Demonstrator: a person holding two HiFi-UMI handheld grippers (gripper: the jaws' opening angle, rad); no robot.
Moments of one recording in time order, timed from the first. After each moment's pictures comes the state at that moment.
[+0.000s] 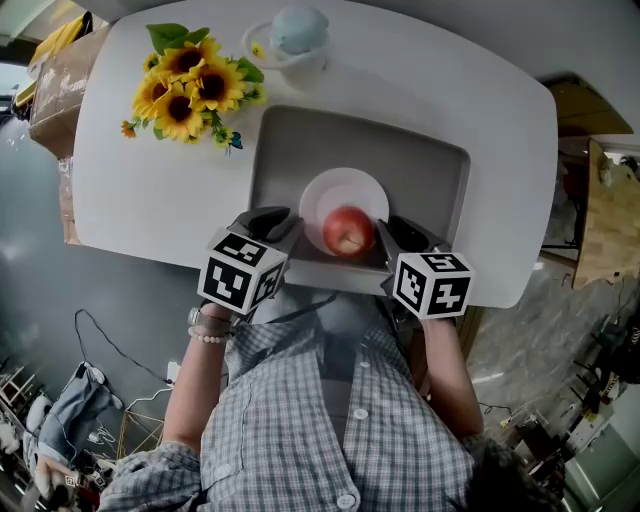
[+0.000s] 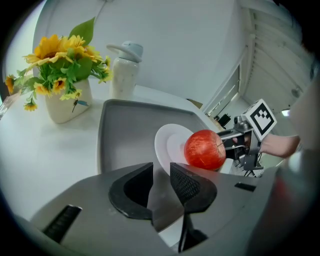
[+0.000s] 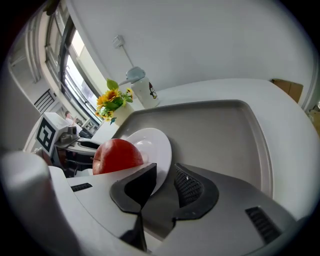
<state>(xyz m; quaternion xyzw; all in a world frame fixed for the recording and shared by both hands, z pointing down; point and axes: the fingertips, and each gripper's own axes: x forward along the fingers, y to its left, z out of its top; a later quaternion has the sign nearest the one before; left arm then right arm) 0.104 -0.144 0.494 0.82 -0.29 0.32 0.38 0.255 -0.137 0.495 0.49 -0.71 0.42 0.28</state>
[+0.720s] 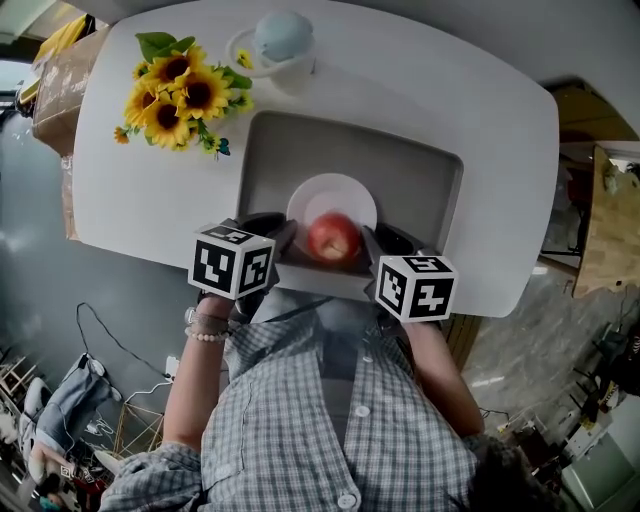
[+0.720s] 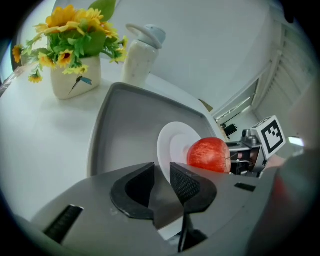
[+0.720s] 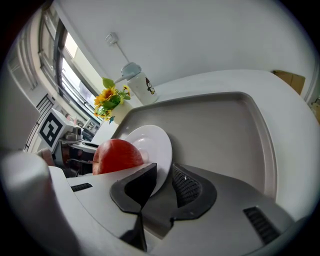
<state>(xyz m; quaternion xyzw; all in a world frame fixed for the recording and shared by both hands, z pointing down) 0.110 -0.147 0.505 0.75 -0.31 0.32 0.48 0.251 -0.137 0.500 0.47 -0.70 0.46 0.29</state>
